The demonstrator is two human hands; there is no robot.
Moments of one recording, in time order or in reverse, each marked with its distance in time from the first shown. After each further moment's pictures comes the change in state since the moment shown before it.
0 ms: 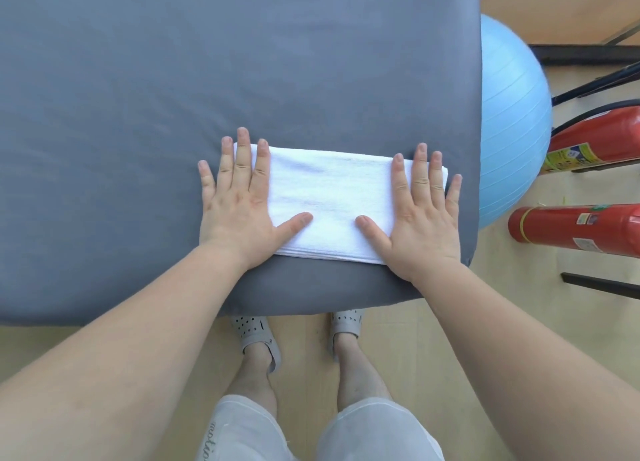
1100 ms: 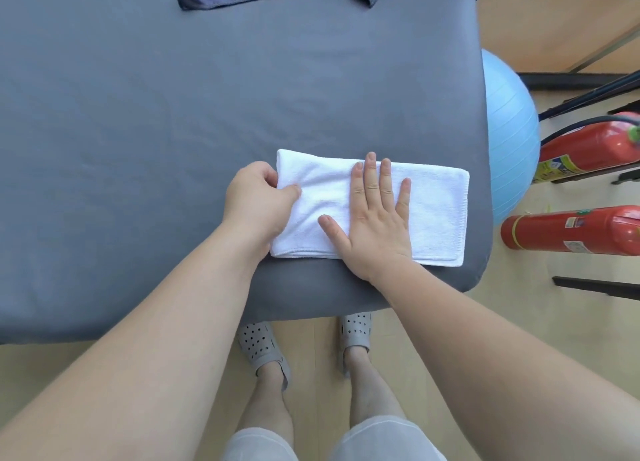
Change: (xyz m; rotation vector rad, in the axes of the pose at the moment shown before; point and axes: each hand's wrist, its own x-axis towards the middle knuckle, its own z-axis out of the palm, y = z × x) left_hand -0.003 -0.022 -0.054 -1.112 -0.018 -0.441; right_hand 0.002 -0.108 0.001 0.105 0.010 -0.039
